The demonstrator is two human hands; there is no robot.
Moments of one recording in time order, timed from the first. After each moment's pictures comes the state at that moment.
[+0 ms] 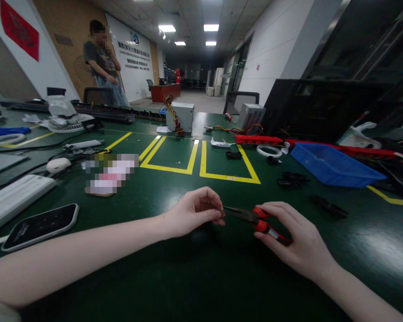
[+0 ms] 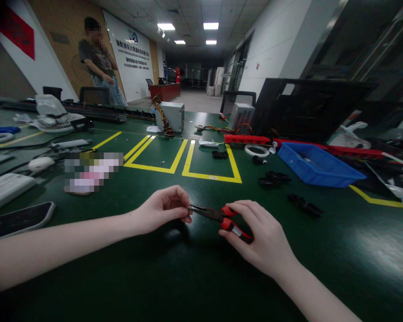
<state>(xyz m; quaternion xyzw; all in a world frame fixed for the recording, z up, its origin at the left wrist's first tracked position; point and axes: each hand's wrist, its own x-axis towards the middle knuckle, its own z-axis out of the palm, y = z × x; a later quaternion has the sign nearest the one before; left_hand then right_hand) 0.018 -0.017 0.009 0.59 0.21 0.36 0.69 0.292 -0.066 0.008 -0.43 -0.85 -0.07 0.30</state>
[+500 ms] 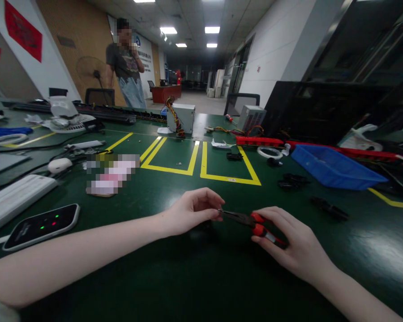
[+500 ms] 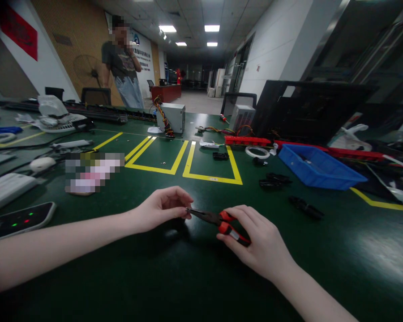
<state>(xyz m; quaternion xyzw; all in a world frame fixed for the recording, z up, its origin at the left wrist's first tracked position) 0.011 -0.010 0.009 0.66 0.22 0.34 0.63 0.289 -0.066 0.004 -0.42 -0.86 -0.03 0.29</state>
